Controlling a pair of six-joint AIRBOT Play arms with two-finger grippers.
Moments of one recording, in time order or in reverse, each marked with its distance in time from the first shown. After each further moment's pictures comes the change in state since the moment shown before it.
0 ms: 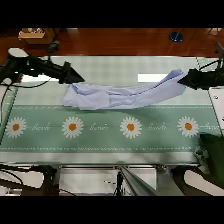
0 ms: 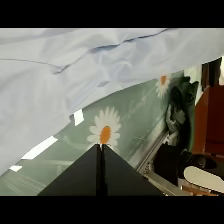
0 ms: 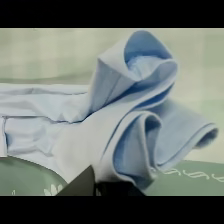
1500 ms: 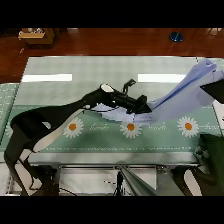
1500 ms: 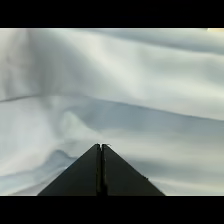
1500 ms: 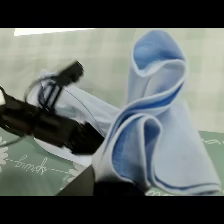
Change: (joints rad) left arm -0.649 -0.262 0.000 -0.465 0.417 -0.054; right arm 0.000 0.562 0.000 -0.056 0.249 0.126
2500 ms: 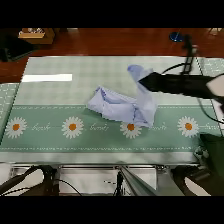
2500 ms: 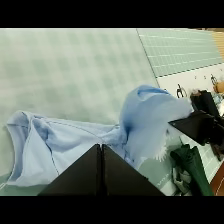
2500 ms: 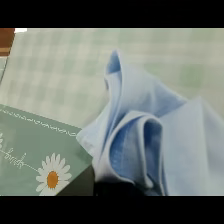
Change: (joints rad) left arm 1.012 0.740 0.001 0.399 -0.470 0.073; right arm 0.647 -0.388 -0.179 0.142 -0.715 0.073
